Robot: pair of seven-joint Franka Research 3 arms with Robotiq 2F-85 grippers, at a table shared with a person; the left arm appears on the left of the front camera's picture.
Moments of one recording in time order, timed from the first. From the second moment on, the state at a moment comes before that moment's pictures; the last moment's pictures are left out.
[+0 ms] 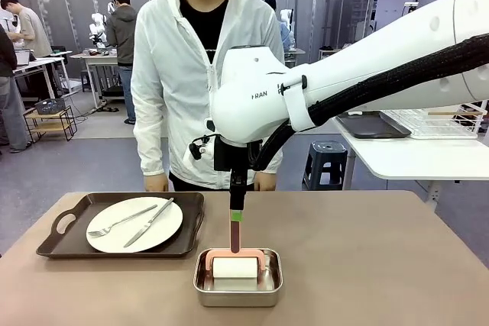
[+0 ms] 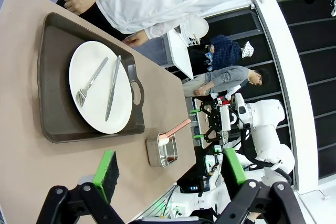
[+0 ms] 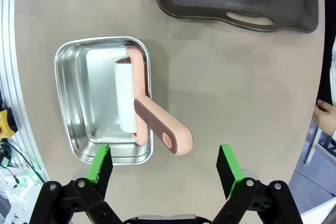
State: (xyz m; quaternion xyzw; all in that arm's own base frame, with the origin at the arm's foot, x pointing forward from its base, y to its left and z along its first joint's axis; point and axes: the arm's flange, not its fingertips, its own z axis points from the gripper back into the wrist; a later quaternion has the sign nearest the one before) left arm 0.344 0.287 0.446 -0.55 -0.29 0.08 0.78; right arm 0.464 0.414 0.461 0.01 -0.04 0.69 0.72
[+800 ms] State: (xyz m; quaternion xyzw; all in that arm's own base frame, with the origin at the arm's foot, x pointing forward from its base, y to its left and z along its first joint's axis) left arm 0.344 0.287 0.446 -0.55 -0.29 0.08 0.78; right arm 0.494 0.388 0.500 0.20 -0.07 0.61 0.76
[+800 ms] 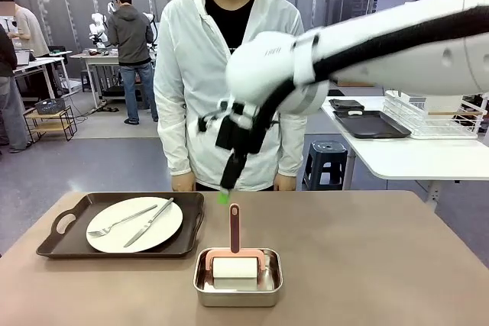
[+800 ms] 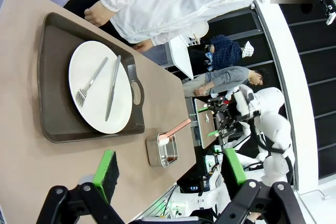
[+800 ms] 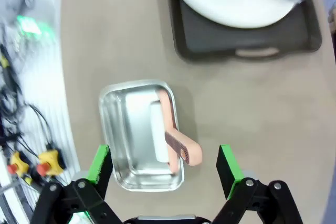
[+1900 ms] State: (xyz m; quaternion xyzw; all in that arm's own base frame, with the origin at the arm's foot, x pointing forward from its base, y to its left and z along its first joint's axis) left arm 0.344 0.287 0.446 -0.55 -0.29 0.08 0.78; right arm 0.480 -0.021 0.479 0.64 -0.08 0.11 0.75
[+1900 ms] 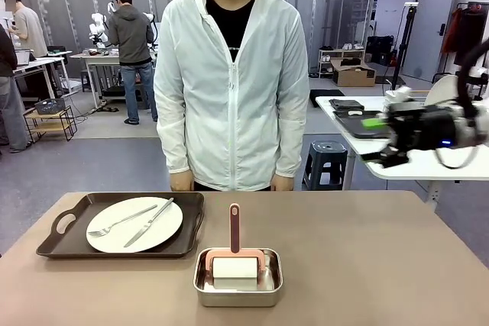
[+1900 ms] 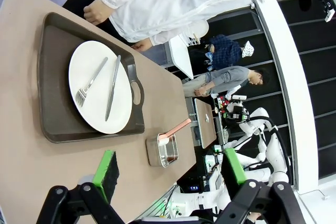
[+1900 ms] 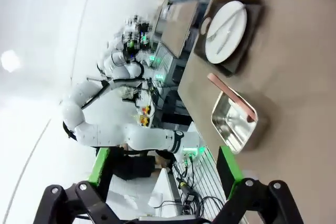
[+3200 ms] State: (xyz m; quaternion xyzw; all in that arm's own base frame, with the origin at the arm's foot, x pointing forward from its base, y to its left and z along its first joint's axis) left arm 0.344 0.287 0.446 -0.55 -0.29 0.08 0.78; right arm 0.321 -0.227 0.381 0.61 -0.19 -0.21 0.74
